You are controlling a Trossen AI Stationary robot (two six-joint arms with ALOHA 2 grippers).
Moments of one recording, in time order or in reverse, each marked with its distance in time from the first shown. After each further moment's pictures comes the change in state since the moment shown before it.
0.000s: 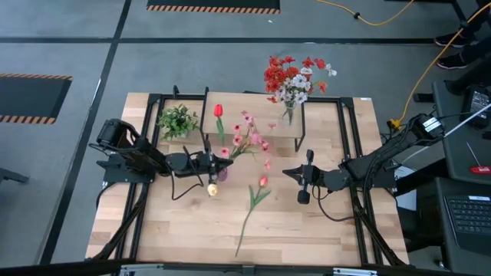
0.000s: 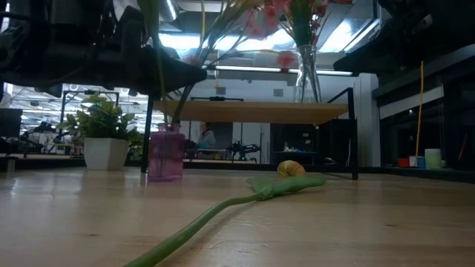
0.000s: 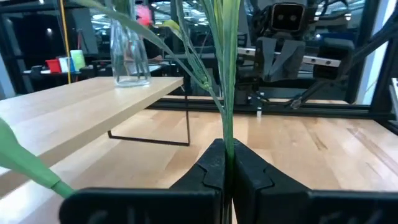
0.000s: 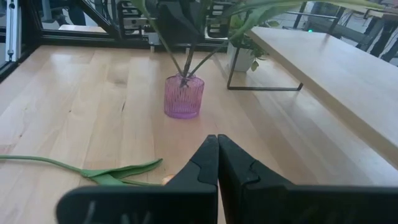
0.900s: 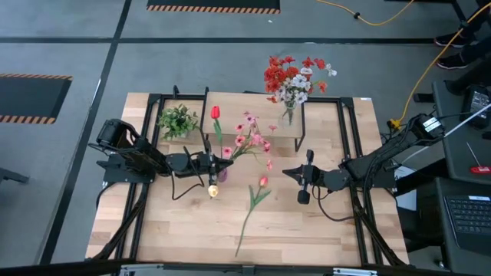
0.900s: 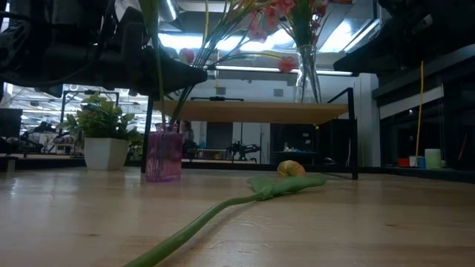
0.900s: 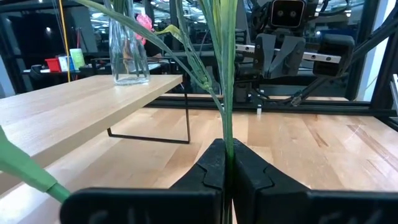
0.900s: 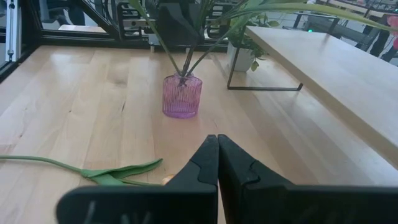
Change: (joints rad) left arm -0.002 0.000 0.002 -0.025 0.000 0.000; right arm 0.000 0.000 0.000 0.000 0.000 0.001
